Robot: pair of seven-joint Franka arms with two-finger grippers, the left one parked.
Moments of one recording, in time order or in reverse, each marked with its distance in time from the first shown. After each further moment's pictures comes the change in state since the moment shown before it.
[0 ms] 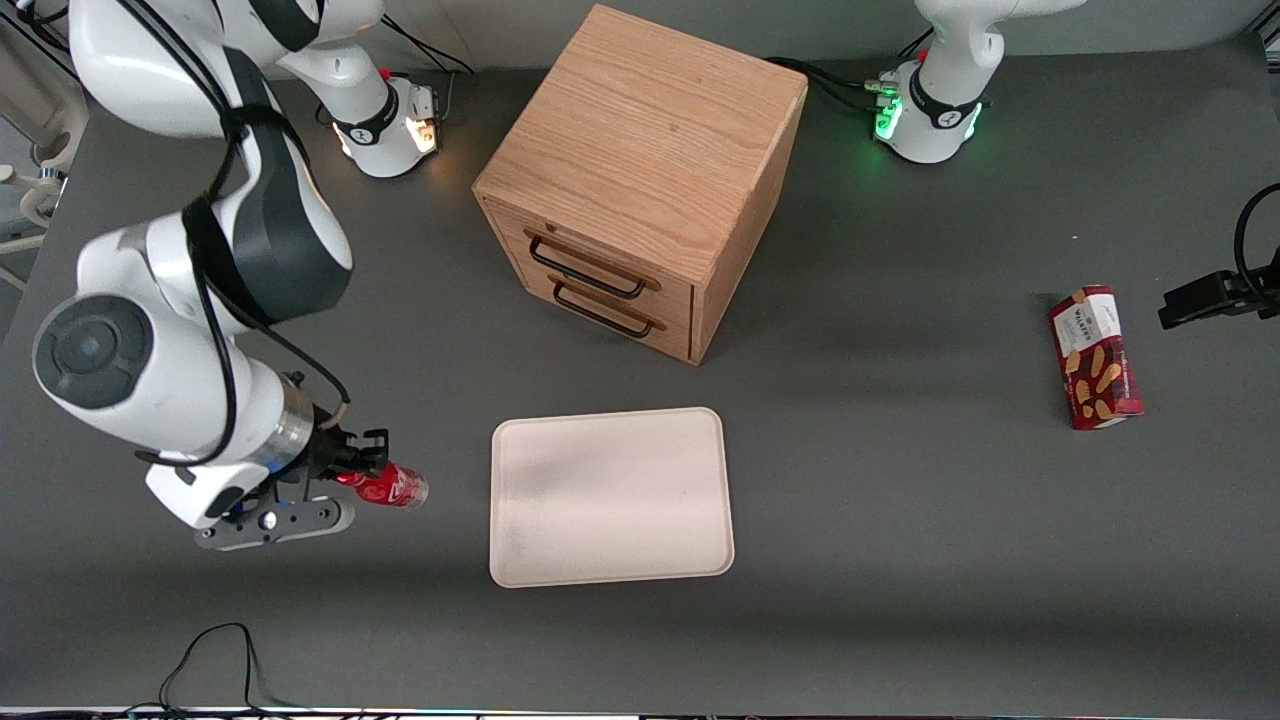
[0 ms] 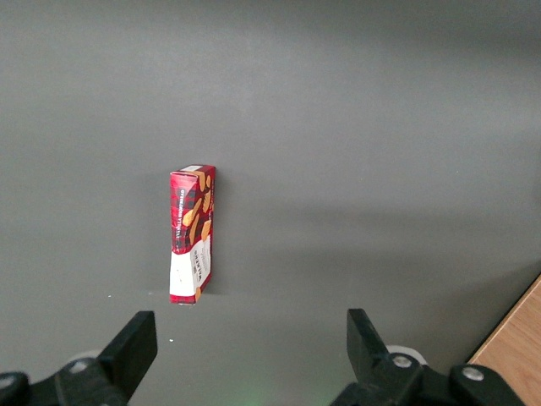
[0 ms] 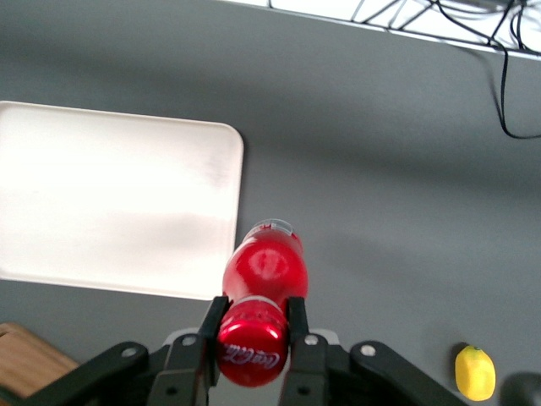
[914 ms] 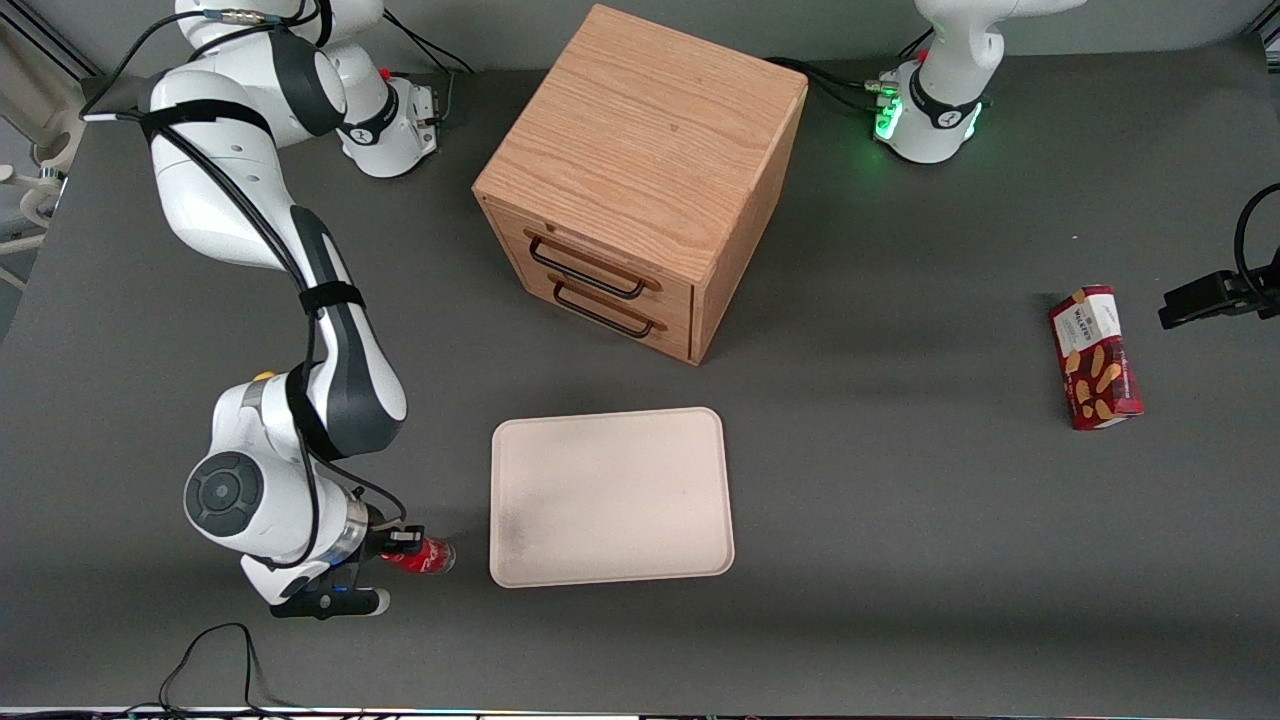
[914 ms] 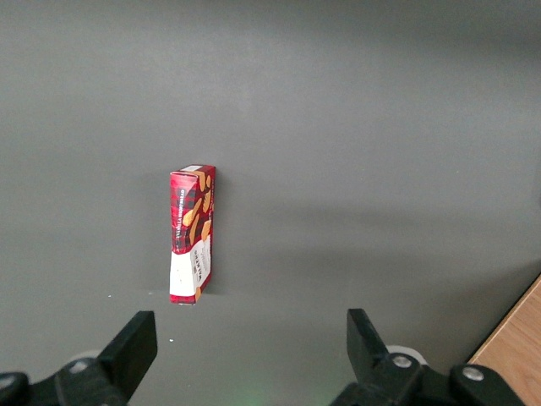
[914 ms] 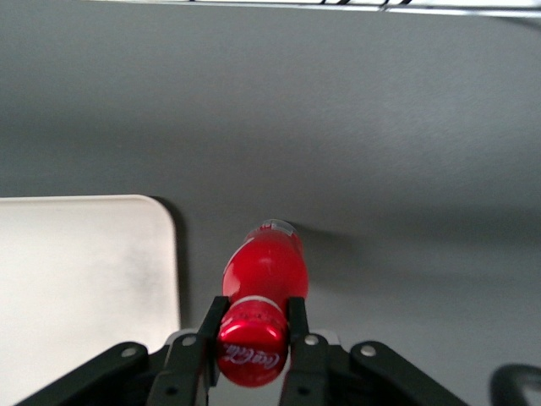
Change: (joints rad) arm 0.000 0.284 -0.144 -0.043 0.058 0.359 0.034
